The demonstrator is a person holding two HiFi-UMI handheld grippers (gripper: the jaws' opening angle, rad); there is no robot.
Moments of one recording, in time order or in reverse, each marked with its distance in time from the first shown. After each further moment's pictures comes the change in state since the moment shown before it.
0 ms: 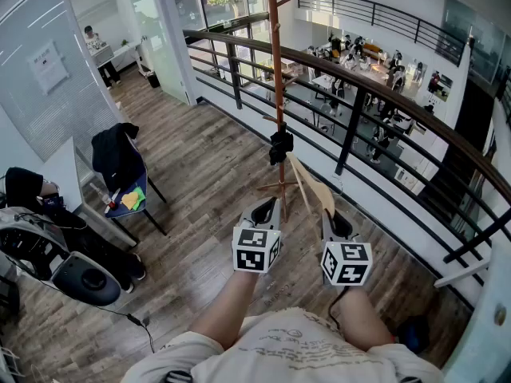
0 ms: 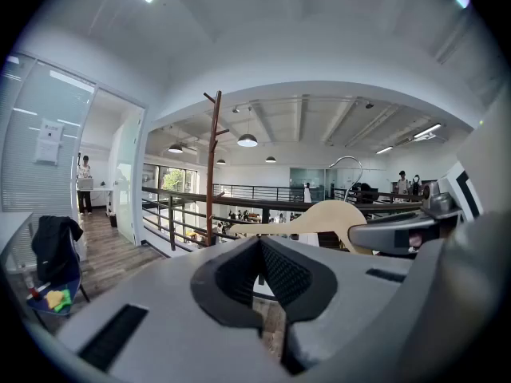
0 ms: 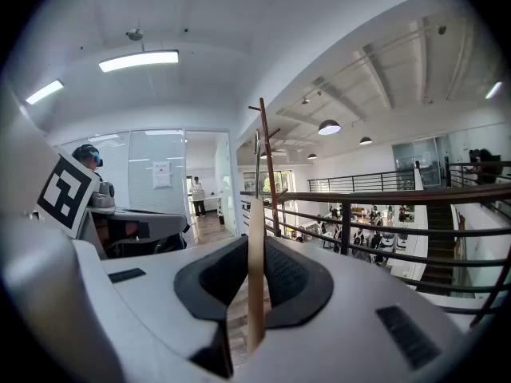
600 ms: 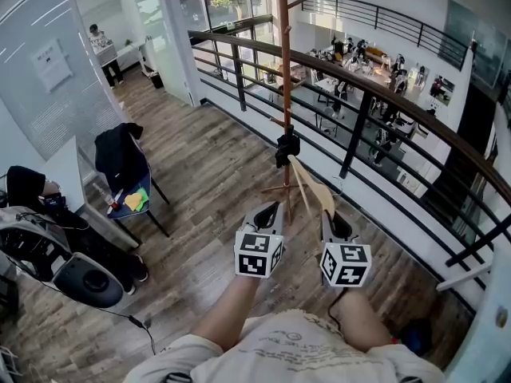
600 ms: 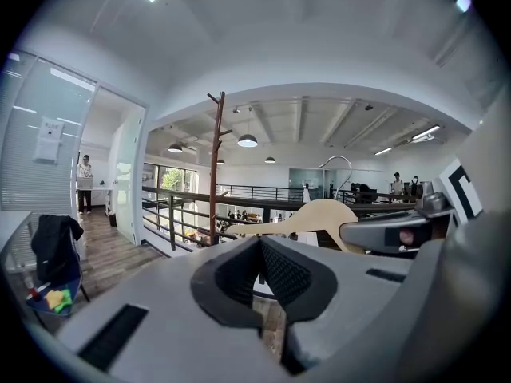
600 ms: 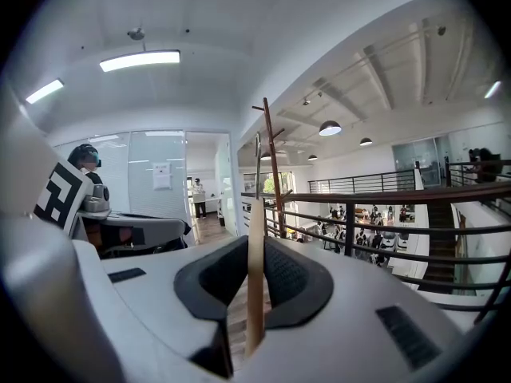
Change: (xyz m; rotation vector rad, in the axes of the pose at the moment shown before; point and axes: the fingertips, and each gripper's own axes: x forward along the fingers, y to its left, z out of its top) left arm -0.010 0.020 -0.002 -0.001 -0.002 -0.013; right arm 0.017 0.026 0.003 0.011 -0.010 -0.003
